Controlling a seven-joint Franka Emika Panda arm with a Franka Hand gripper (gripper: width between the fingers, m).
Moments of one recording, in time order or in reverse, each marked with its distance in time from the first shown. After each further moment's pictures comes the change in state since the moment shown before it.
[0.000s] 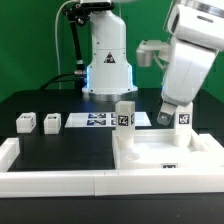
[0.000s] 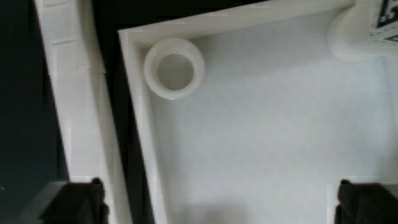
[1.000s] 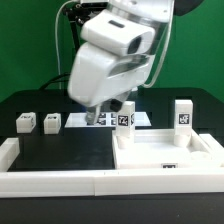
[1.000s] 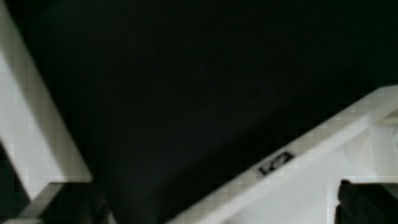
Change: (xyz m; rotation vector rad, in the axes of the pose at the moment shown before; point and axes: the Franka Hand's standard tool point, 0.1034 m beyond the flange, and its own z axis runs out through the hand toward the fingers) arm -0.096 -0.002 0.035 0.094 -0.063 0.397
